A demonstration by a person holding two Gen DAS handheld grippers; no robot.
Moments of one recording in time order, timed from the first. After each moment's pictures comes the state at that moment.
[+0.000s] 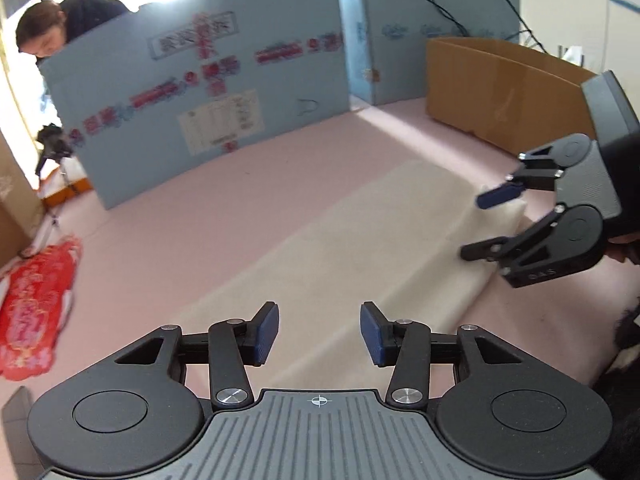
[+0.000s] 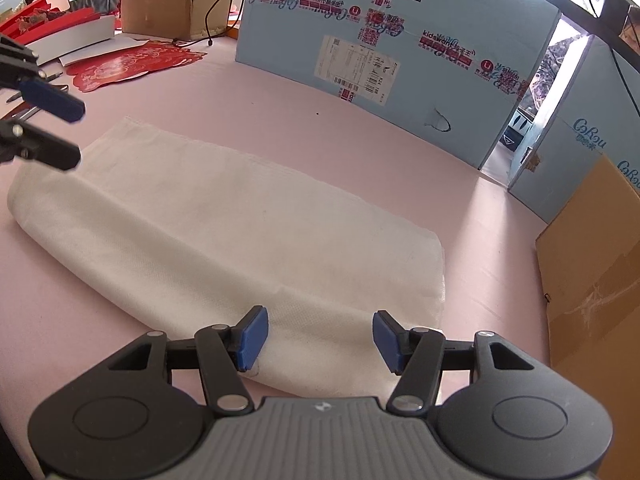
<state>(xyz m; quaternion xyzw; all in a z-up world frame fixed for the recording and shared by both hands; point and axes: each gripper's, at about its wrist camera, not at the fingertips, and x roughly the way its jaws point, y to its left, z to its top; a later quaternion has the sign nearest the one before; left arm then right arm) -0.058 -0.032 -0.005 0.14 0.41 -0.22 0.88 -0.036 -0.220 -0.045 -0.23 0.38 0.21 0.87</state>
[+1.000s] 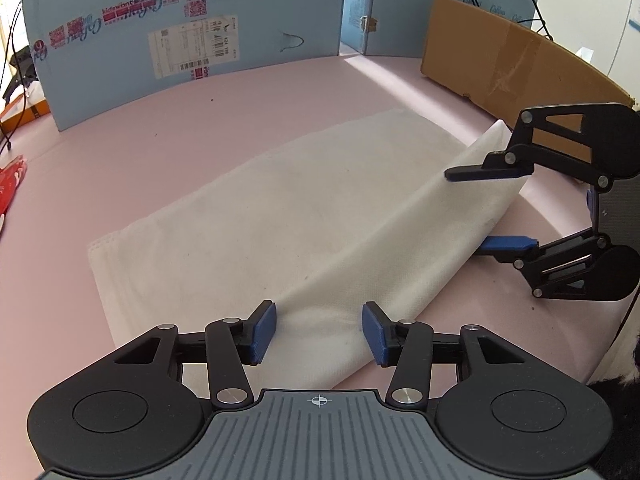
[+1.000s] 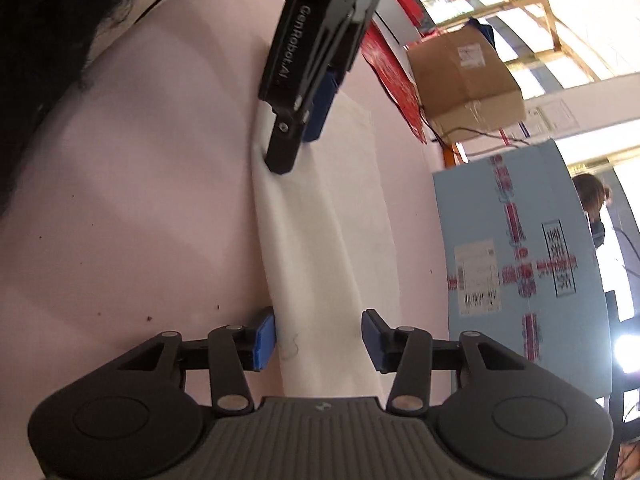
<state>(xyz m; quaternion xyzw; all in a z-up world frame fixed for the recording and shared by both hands) -0.049 -0.034 -0.036 0.07 0.45 -0.21 0.87 -0.116 -0.208 -0.082 -0.64 0.08 0.41 0.64</state>
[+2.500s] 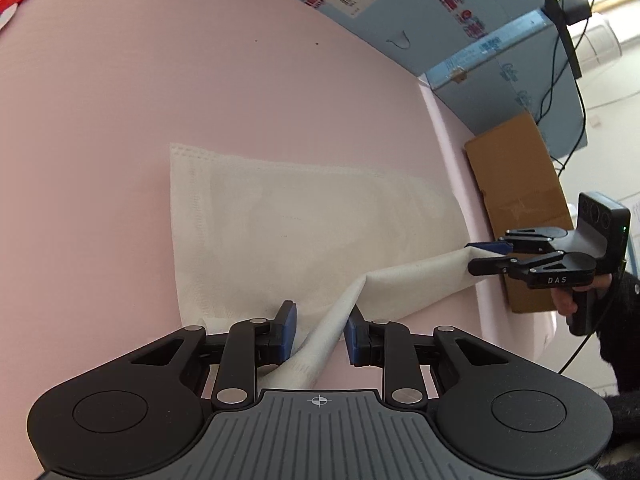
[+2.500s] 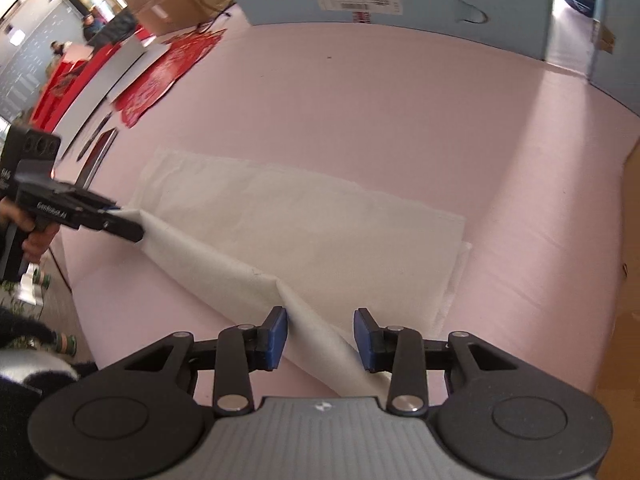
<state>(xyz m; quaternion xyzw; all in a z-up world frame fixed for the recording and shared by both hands) 0.028 0.084 -0.058 -0.25 0.56 -0.21 0.76 0.090 -0.280 -0.018 -0.04 0.58 0.34 0.74</state>
